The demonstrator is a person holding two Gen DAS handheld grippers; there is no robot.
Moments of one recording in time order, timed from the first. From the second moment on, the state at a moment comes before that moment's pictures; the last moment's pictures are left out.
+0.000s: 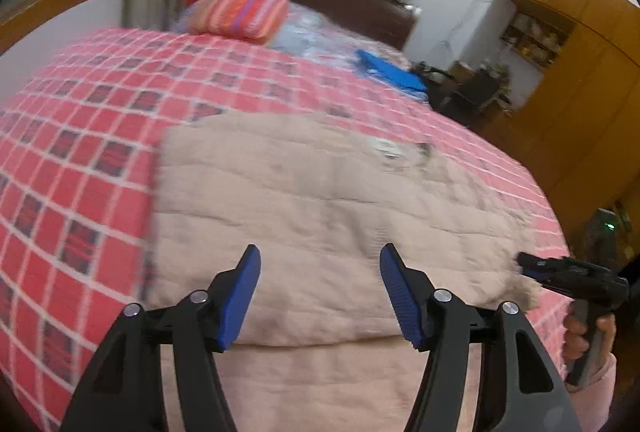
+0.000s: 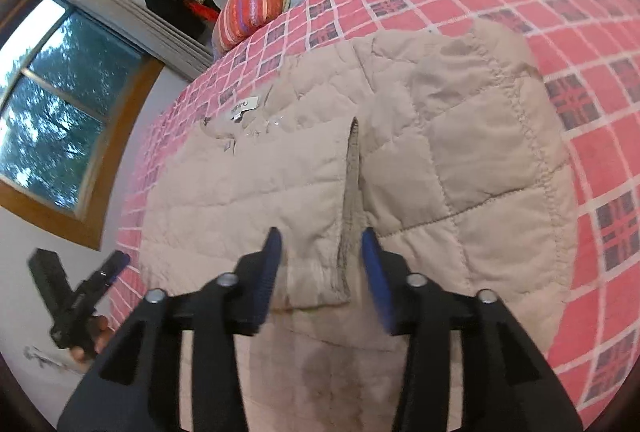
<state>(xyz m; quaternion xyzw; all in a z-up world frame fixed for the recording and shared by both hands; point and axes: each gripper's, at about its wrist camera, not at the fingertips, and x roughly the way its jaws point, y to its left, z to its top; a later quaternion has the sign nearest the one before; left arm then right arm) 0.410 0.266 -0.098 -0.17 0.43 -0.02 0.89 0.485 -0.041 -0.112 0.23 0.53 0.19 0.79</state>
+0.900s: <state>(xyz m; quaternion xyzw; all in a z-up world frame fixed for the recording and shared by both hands) 0.425 0.298 -0.148 -0.17 0.48 0.07 0.86 0.492 -0.024 -0.130 0.15 0.55 0.15 0.80</state>
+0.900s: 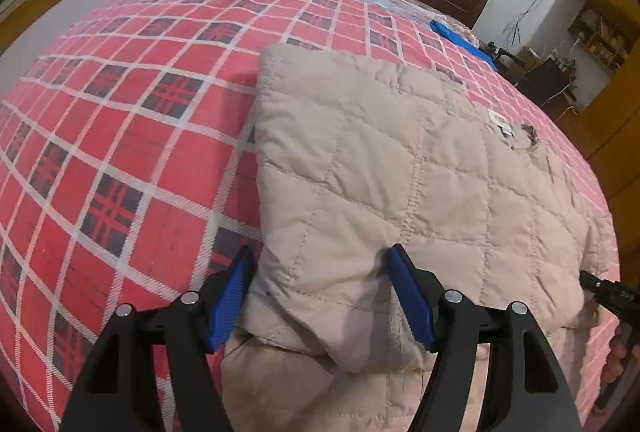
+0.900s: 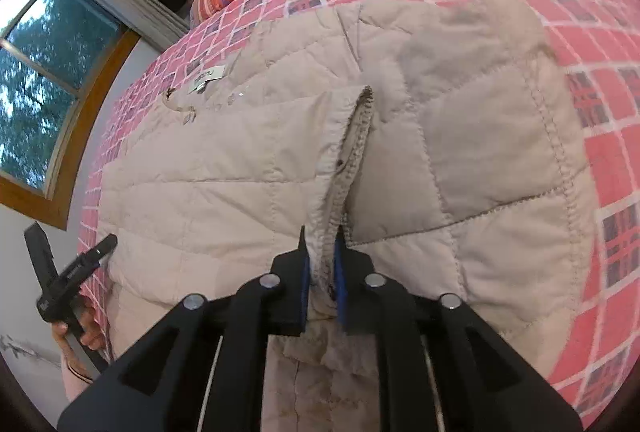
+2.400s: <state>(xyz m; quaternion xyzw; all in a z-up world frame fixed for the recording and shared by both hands) 0.251 0.284 -0.101 -0.07 0.48 -0.01 0.87 0.291 -0.050 -0.071 0.05 0.50 0.20 0.84</state>
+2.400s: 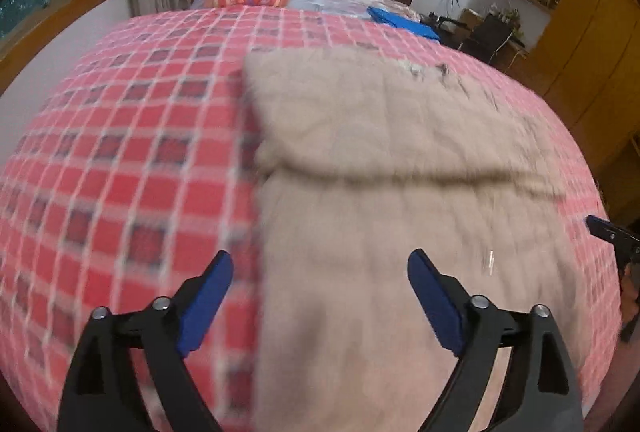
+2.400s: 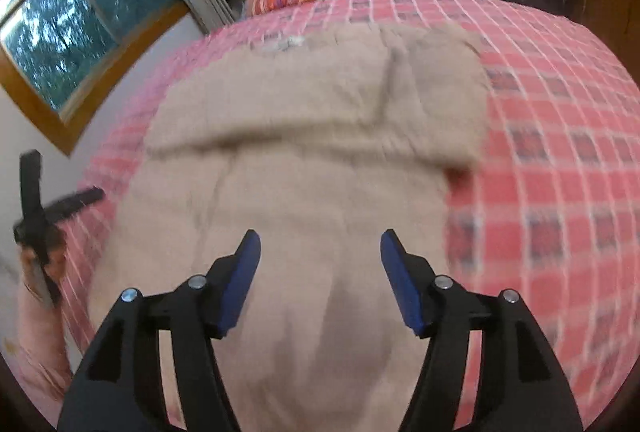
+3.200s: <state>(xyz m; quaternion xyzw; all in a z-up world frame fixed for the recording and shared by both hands) 0.121 0.285 -0.163 -0.15 0.56 -0.05 0.81 0.151 -0.103 -0.128 0.08 0.58 0.16 0.80</state>
